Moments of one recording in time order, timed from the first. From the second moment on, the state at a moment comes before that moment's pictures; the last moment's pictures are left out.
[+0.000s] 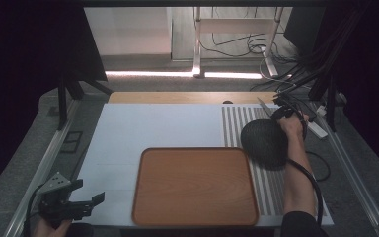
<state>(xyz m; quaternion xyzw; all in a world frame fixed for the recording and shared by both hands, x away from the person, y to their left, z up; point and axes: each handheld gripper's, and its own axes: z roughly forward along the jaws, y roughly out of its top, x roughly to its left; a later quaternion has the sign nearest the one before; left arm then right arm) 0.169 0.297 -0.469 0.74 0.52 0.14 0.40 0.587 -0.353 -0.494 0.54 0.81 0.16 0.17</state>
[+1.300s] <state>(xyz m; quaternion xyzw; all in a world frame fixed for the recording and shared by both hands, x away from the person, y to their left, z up) 0.171 0.295 -0.469 0.75 0.52 0.14 0.39 0.526 -0.403 -0.423 0.55 0.78 0.22 0.19</state>
